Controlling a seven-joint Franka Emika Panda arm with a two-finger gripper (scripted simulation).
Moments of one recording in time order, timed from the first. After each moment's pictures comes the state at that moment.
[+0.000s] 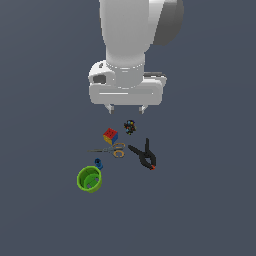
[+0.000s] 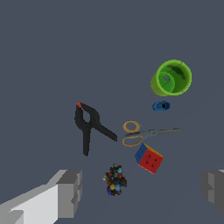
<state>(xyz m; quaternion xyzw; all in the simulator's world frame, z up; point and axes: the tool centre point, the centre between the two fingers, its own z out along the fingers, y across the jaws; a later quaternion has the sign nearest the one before) -0.002 -0.005 0.313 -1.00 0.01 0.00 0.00</state>
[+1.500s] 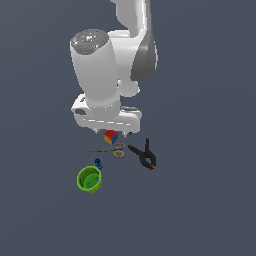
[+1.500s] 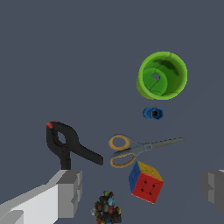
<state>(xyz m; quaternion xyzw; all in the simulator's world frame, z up) 0.031 -0.060 0.237 -1.00 0.08 0.00 0.01</state>
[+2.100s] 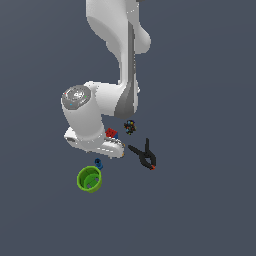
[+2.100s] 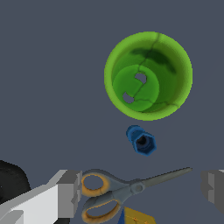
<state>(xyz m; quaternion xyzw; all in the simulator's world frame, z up) 0.057 -0.116 0.131 -0.99 0.13 0.00 0.01</state>
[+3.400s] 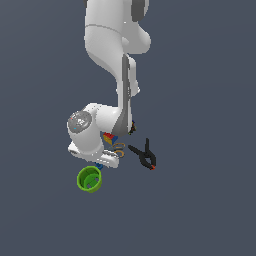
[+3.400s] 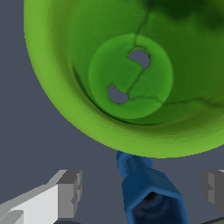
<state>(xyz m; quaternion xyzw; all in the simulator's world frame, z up) 0.058 -0.136 0.047 -0.99 0.14 0.00 0.00</state>
